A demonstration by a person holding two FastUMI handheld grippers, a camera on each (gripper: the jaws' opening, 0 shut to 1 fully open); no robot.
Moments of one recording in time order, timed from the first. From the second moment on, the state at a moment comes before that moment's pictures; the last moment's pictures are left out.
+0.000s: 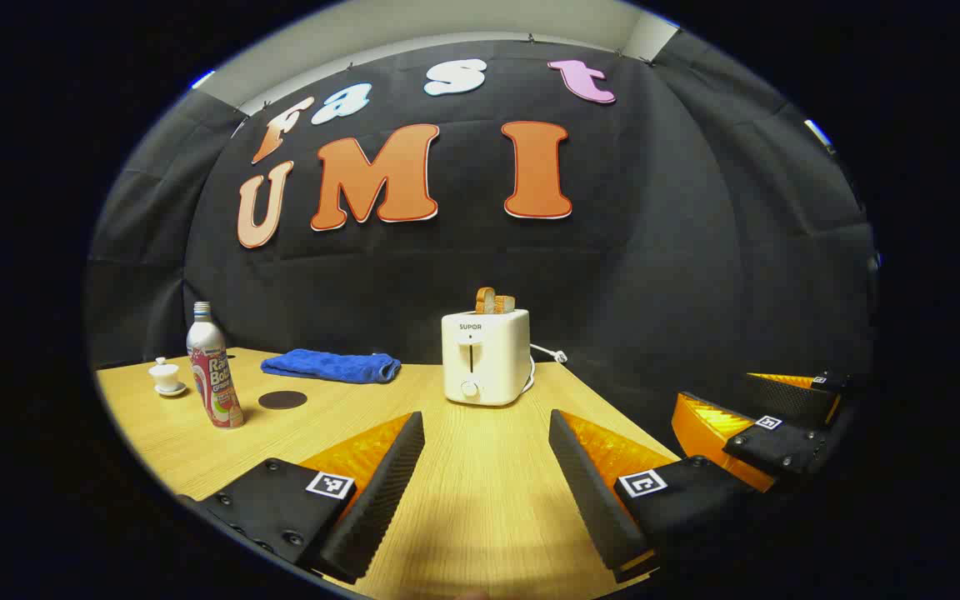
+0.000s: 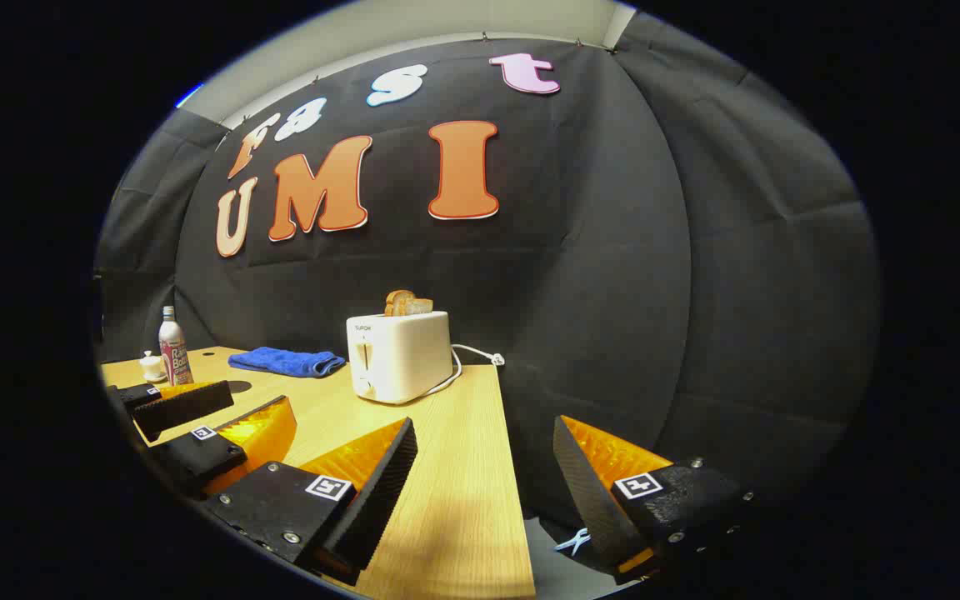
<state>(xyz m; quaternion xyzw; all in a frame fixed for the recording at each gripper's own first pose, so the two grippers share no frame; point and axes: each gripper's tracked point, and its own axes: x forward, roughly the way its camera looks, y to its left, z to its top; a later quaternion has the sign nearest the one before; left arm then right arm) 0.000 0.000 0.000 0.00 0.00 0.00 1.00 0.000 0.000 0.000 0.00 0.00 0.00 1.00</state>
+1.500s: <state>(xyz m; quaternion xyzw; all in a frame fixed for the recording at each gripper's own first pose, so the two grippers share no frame) 0.049 0.323 0.157 -0.04 -0.06 -0.06 1.00 -0.084 0.105 0.220 -0.10 -0.15 -0.19 0.96</state>
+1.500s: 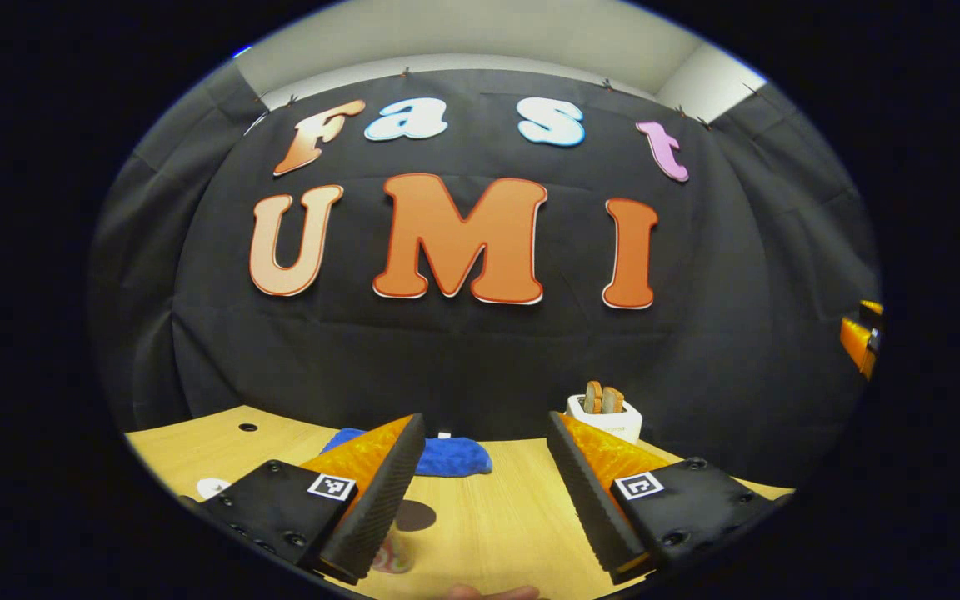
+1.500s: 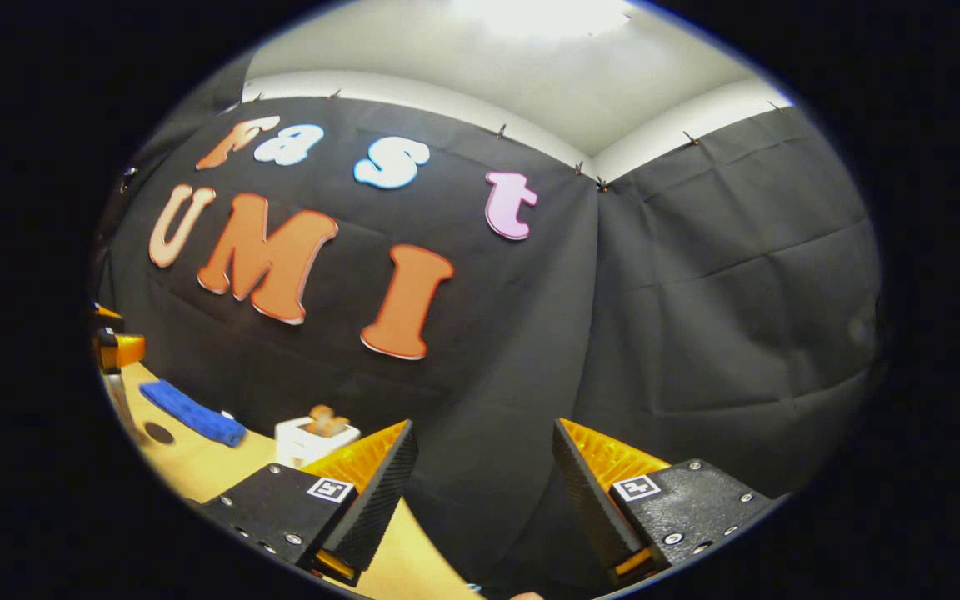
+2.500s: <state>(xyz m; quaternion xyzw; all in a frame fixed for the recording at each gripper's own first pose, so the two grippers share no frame) 0.008 0.591 0.149 0.01 -0.05 0.05 1.00 -0.033 0.390 0.170 -0.06 -0.08 0.04 0.99</state>
